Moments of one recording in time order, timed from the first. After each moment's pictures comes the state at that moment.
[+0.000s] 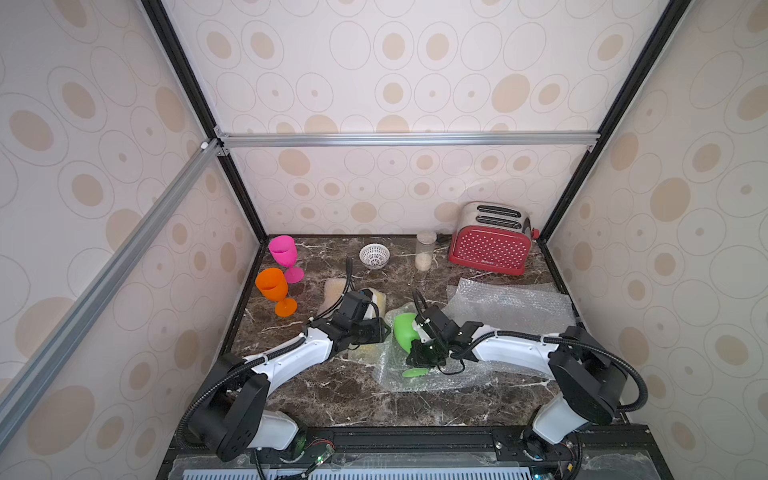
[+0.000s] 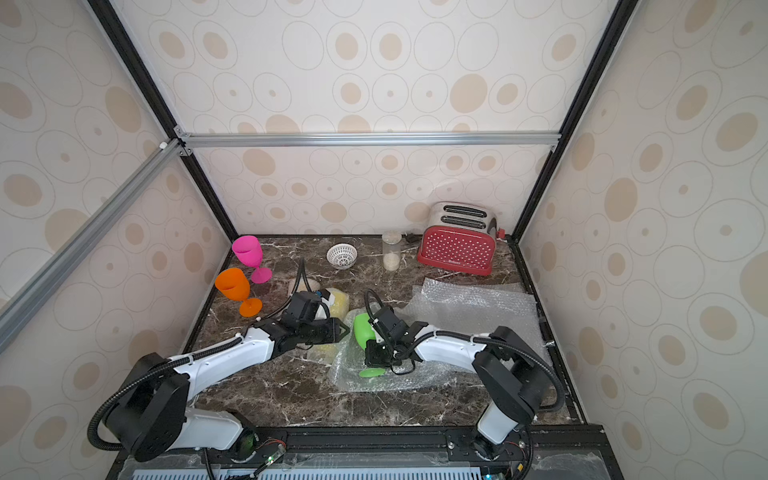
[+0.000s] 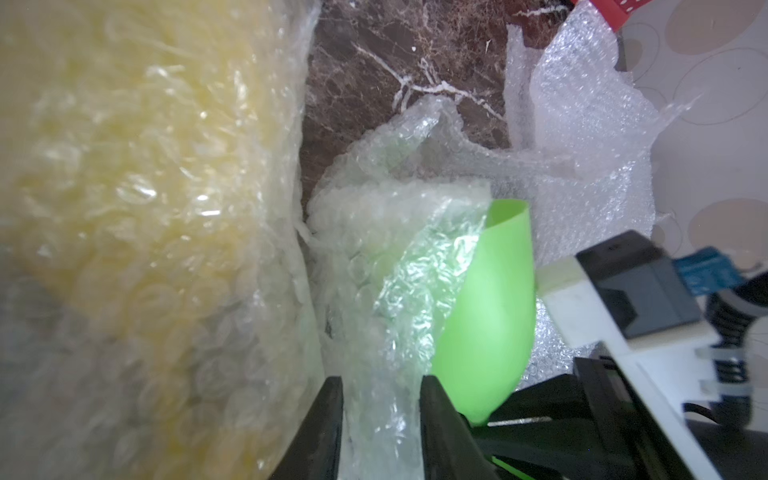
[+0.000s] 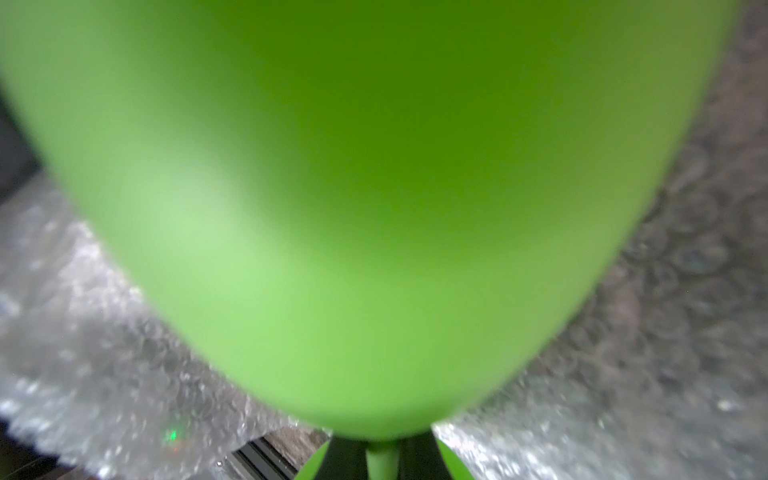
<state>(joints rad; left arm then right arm) -0.56 1.39 0.73 -0.19 0.26 -0.60 0.84 1.58 0.86 -0.33 -0.29 0.79</state>
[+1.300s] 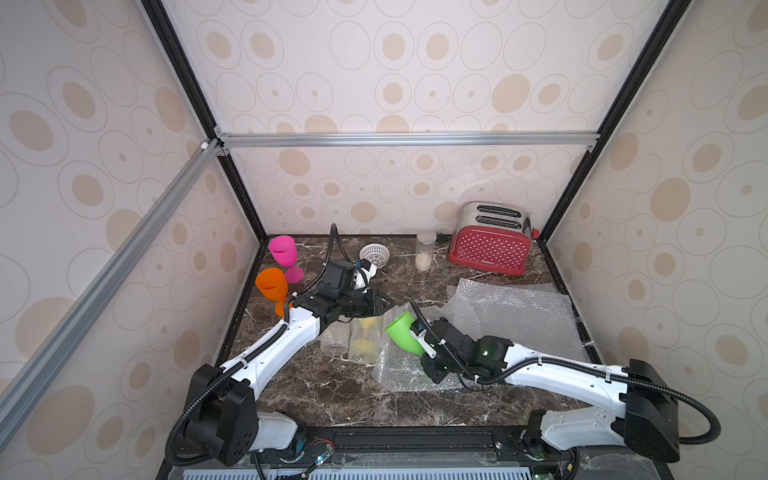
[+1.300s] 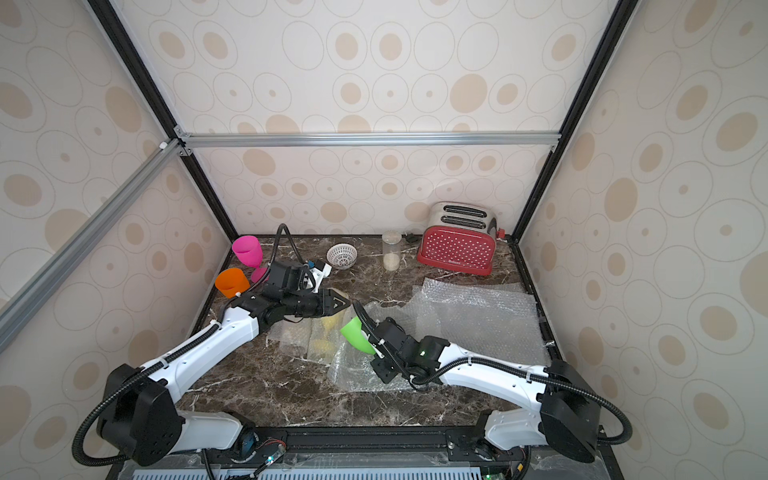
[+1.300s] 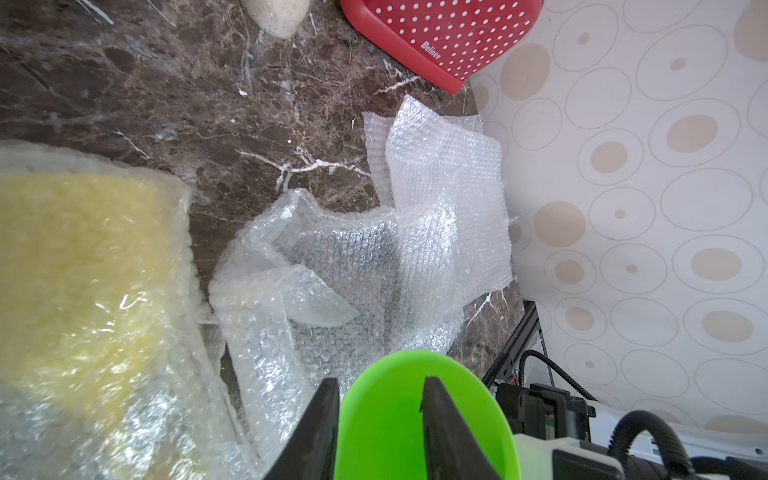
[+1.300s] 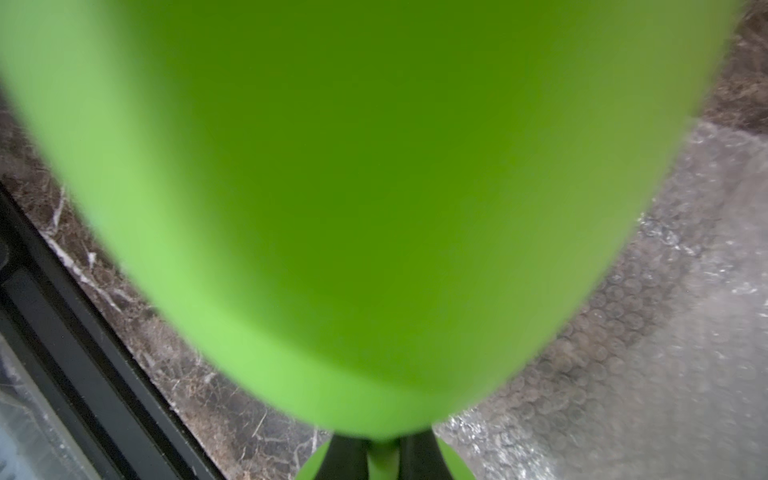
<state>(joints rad) -0.43 1.35 1.01 -0.40 0.55 -0.53 1.02 1.29 0.84 -0.52 0.12 0.23</state>
